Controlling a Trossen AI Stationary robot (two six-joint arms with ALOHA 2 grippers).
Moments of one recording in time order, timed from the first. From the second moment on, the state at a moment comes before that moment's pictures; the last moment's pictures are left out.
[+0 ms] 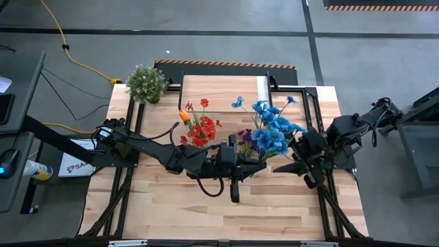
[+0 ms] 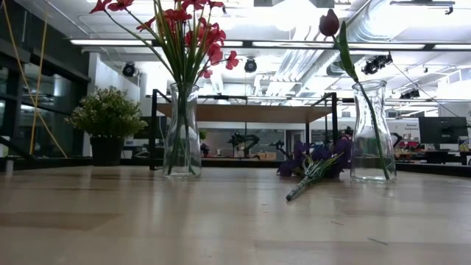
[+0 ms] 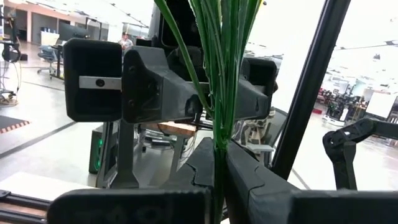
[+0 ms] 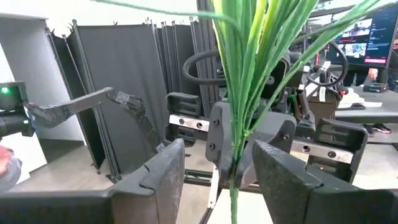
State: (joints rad) left arm -0.39 1.82 1.78 0.24 -0.43 -0.14; right arm 0.47 1.05 1.20 -0.03 0.07 0.13
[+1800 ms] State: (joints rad) left arm -0.39 1.82 1.78 0.17 -0.44 -0.20; right arm 0.37 1.11 1.20 0.06 -0.02 0.04
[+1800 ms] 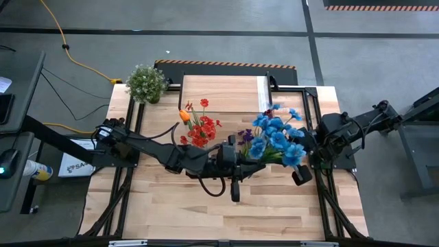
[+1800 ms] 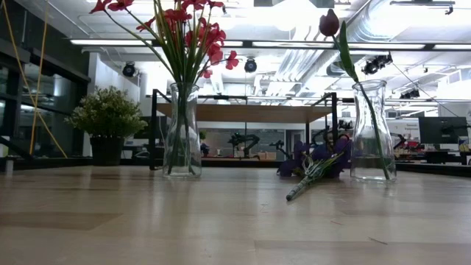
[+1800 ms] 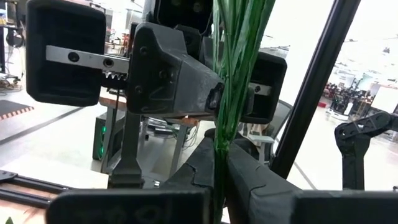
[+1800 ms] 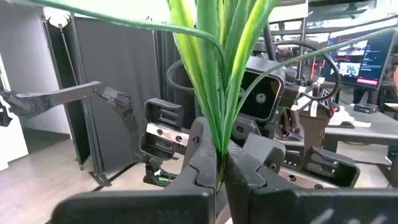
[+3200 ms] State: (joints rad) left arm -0.40 1.82 1.78 0.02 -0.27 -0.46; right arm 0.44 0.76 1.20 -0.50 0.44 0.05
